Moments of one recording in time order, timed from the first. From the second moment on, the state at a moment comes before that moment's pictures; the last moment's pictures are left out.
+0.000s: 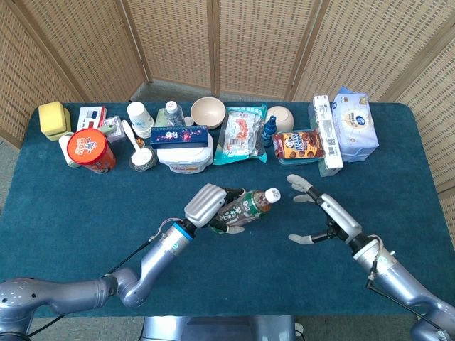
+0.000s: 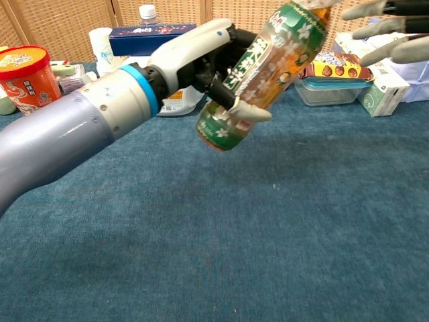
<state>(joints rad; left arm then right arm) -0.87 -1.83 -0.30 -1.38 1.40 1.02 -0.16 0.56 -0.96 0.13 -1.88 -1.55 0.98 0.97</state>
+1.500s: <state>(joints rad) -0.93 -1.94 -0.36 -1.38 1.33 1.05 -0.21 0.59 -1.09 0.20 -2.03 -1.32 0.98 0.77</state>
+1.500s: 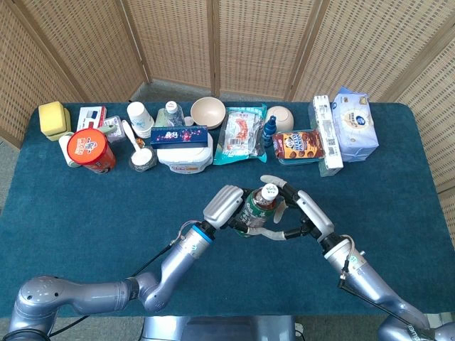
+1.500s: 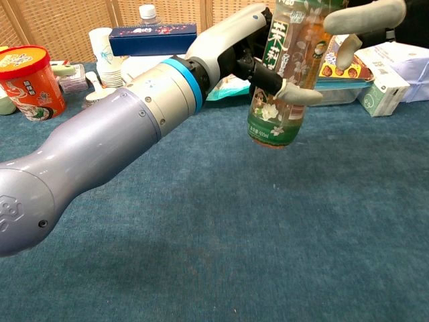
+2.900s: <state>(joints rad) -0.93 -1.92 -0.36 -1.44 1.28 1.02 -0.21 0.51 -1.14 0.27 -2.11 -1.18 1.02 0.65</state>
